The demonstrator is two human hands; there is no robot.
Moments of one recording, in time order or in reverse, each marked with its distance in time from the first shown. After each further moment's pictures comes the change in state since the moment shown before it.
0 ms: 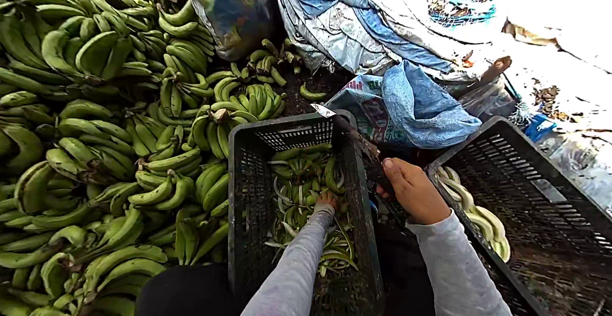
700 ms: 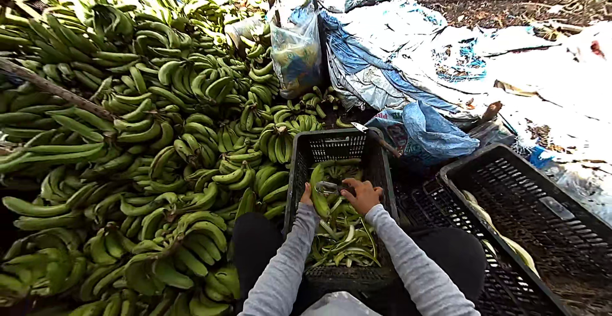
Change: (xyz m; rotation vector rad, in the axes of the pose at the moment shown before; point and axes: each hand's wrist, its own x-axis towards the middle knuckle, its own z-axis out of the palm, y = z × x) left_hand -0.257 -0.093 -0.032 -2.162 0.731 0.239; right_hand -0.050 -0.012 0.148 -0.444 -0.210 -0.160
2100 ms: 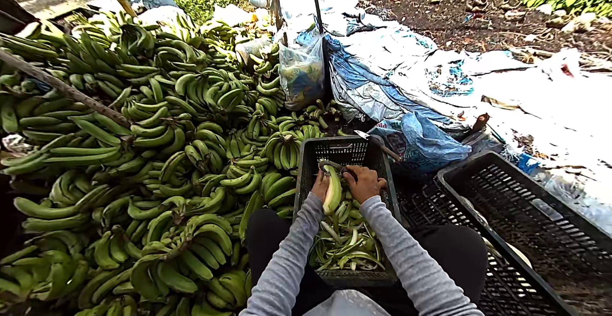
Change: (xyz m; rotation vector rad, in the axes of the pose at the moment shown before) left_hand -0.030 0.039 0.009 0.479 -0.375 0.328; right_hand -0.018 -0.064 -0.019 0.024 0.404 0.027
